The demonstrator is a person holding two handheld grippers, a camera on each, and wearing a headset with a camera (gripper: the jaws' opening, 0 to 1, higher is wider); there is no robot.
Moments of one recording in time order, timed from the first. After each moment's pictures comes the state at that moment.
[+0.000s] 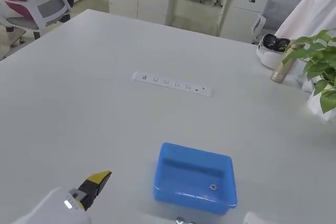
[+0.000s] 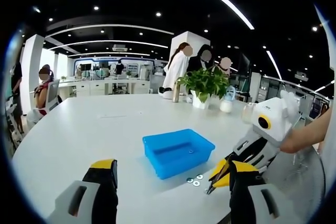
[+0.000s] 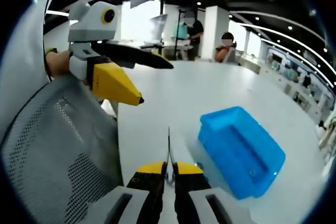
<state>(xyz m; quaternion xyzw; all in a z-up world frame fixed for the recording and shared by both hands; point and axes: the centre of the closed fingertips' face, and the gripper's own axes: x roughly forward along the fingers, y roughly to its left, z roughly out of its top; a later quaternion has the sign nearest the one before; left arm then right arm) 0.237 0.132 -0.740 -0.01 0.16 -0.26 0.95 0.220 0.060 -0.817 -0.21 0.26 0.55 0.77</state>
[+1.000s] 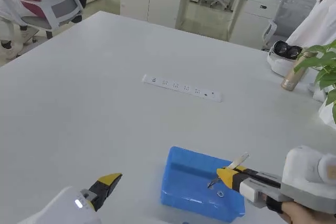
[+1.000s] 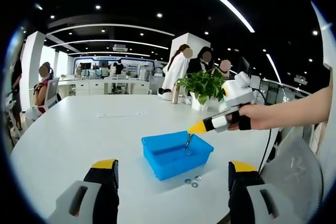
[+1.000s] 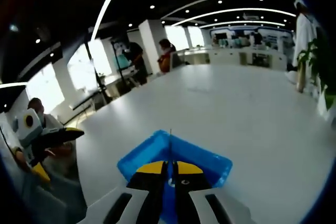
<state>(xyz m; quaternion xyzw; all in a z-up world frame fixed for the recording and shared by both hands) 0.237 0.133 -0.738 -0.03 0.16 -0.26 0.95 0.364 0.019 -0.783 0.00 0.31 0.39 0.87</state>
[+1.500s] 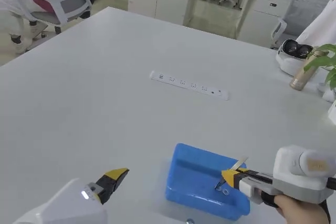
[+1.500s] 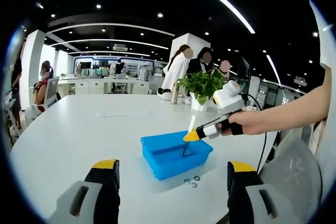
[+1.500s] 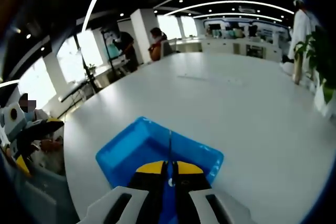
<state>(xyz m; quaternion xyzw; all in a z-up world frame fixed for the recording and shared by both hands) 0.237 0.132 -0.739 -0.03 0.16 -0.26 0.95 0.377 0.011 -0.810 -0.02 0.33 0.38 0.86</state>
